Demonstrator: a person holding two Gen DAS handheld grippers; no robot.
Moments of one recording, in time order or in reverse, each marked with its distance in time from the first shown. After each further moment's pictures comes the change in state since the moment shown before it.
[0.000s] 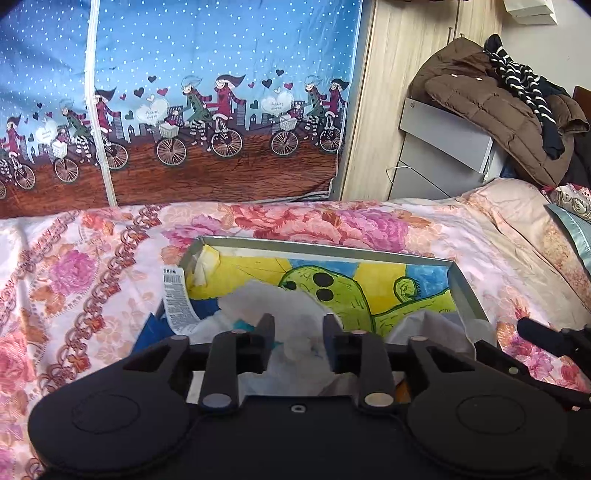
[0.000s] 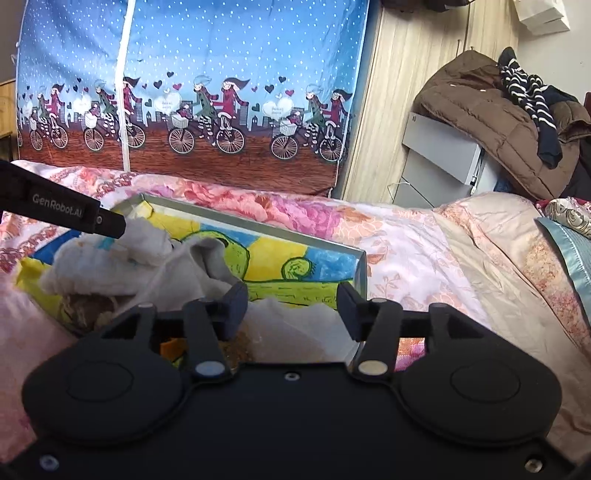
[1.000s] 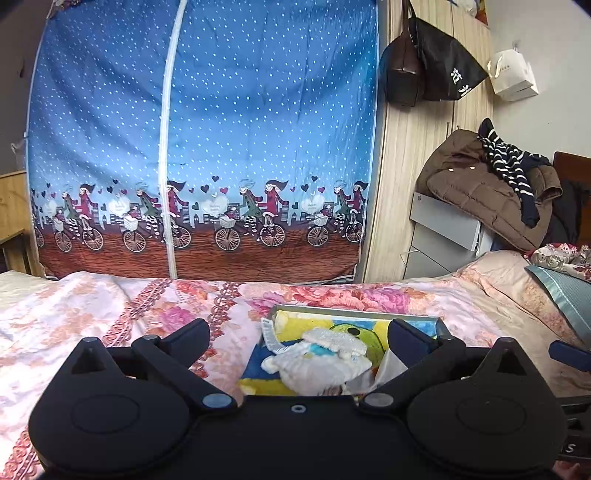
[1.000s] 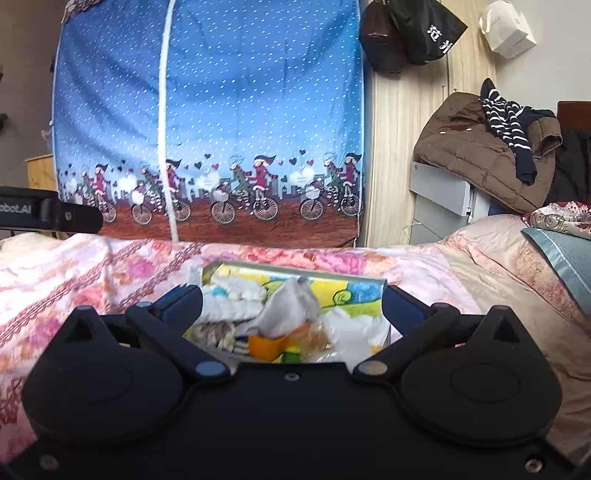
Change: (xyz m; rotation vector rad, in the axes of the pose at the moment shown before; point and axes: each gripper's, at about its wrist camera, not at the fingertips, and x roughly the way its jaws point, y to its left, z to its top) left arm -0.223 0.033 -0.049 -0.004 -0.299 0.083; right arm -0.165 0.025 -0.018 0.116 -0.190 0.093
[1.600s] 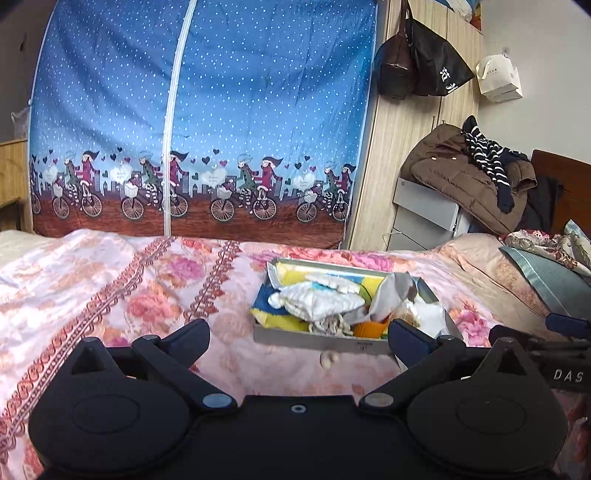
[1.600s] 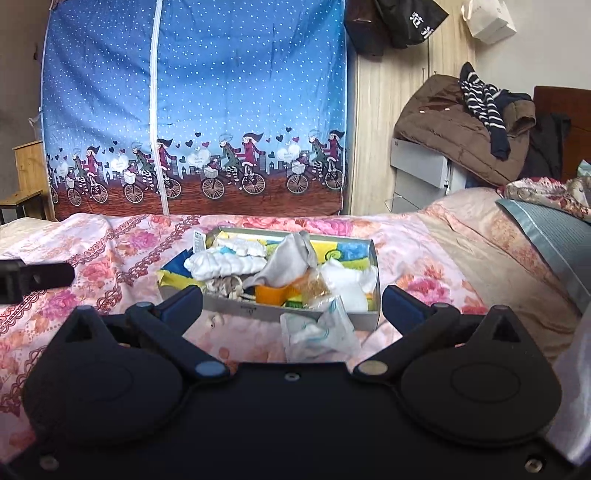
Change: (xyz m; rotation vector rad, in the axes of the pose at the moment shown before) left arm -0.065 0.044 -0.078 -0.048 0.043 -0.079; right arm -0.056 0.036 -0.031 0.029 0.070 -0.078
